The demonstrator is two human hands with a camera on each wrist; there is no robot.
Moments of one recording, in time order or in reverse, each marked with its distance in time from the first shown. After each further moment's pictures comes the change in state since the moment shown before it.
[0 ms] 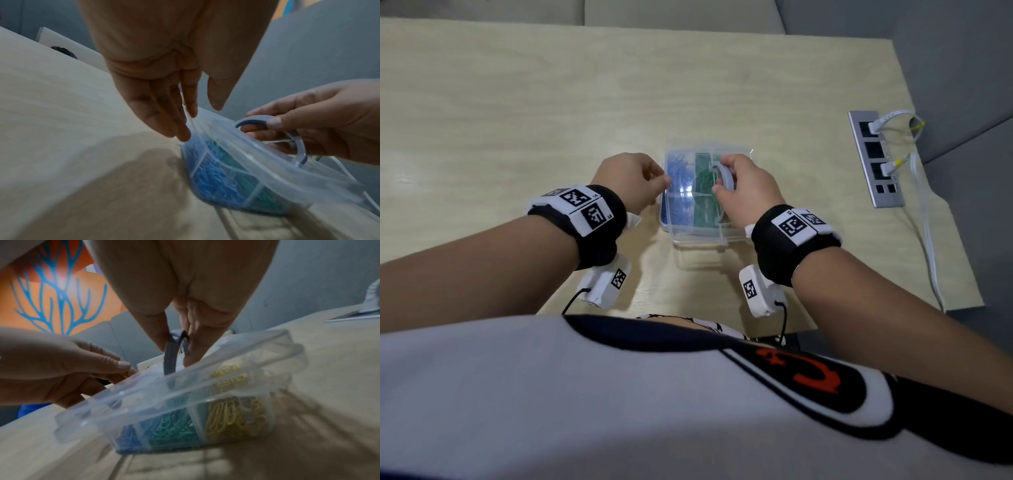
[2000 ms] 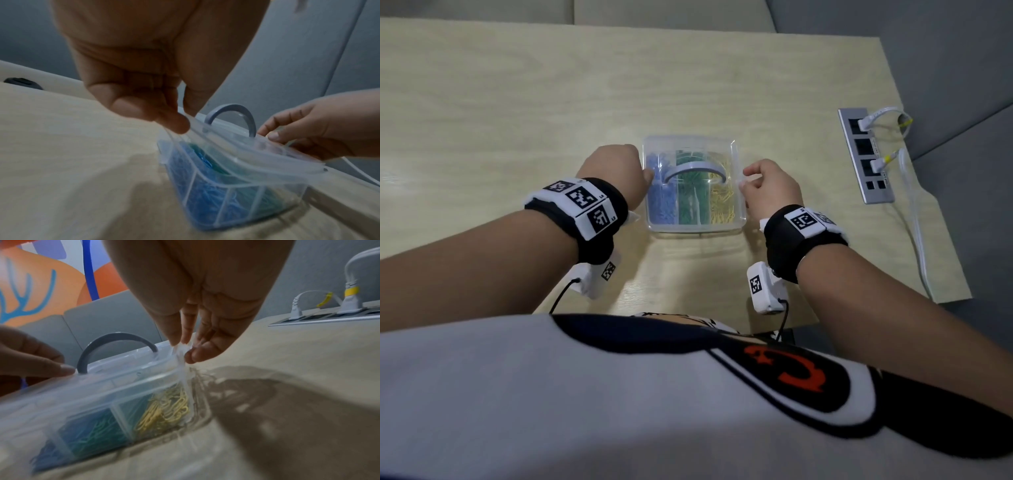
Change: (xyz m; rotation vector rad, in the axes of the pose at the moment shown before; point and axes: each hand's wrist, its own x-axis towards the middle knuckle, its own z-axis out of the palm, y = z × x) left_hand 0.012 0.008 -0.002 0.516 0.052 0.026; right_hand 0.002 0.034 -0.013 0.127 0.138 0.251
